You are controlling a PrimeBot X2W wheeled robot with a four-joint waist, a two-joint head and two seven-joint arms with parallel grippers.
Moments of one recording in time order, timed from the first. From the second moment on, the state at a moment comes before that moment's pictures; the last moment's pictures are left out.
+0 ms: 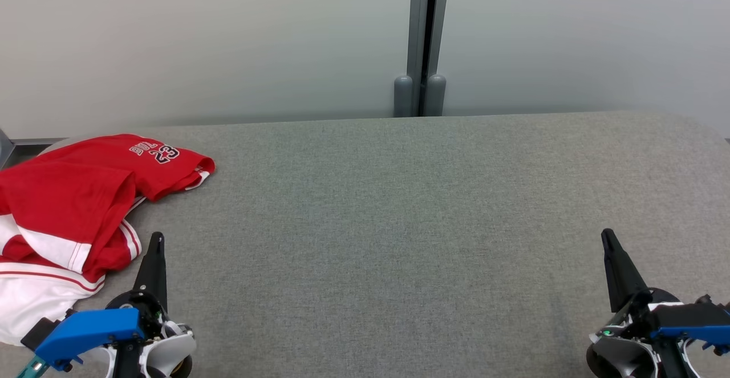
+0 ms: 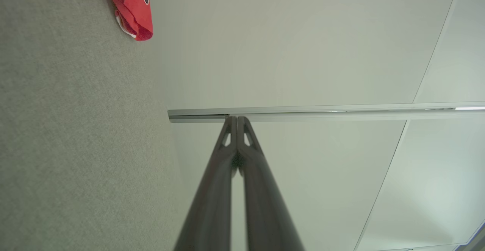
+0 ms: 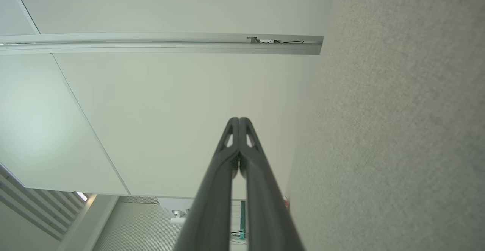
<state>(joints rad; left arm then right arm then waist) -0.10 0.05 0.11 0.25 -1.61 -0.13 0.11 -0.10 -0.05 -0.11 0.25 1.61 0.13 0.11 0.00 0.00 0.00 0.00</state>
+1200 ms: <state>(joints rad) -0.02 0.06 -0.02 0.24 -1.25 -0.07 -0.02 -0.05 -0.04 -0.06 0.26 1.21 0.13 -0.02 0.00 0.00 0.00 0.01</state>
